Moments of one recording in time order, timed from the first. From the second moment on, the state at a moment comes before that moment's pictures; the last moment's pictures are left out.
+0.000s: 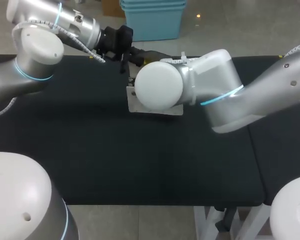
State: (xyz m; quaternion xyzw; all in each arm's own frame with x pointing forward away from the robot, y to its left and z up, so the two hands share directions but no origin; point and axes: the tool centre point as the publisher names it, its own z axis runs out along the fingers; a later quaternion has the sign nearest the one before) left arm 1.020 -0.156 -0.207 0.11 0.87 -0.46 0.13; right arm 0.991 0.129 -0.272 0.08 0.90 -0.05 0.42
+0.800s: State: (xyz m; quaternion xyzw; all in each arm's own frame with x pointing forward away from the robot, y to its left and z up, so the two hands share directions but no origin) left arm 1.008 -0.154 -0.222 0.09 0.86 -0.49 0.09; right arm 0.986 0.134 -0.300 0.07 0.92 -0.04 0.38
